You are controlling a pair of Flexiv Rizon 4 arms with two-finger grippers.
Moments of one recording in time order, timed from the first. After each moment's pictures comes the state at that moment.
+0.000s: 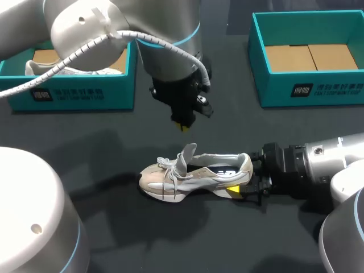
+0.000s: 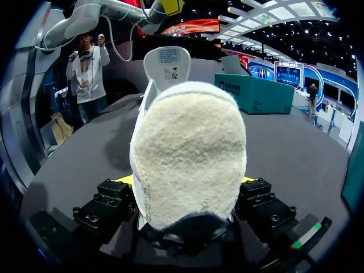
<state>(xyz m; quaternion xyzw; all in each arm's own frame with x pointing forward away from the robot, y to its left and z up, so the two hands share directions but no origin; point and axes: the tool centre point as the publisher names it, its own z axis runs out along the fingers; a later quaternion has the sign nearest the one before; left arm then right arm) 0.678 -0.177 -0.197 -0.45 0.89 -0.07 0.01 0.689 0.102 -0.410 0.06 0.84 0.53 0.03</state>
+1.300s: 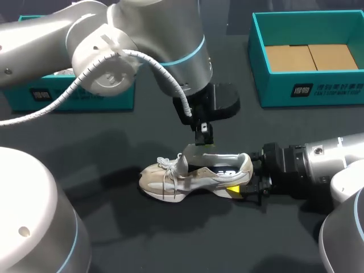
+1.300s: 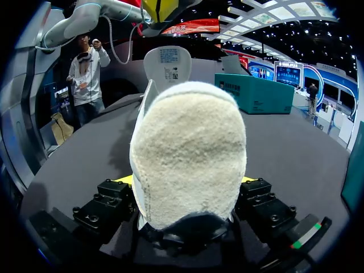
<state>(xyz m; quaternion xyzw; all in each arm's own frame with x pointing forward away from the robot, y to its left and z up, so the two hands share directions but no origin) 0.666 -0.224 -0.239 0.02 0.99 -0.13 -0.02 0.689 0.102 -0.410 0.06 0.84 0.53 0.03</state>
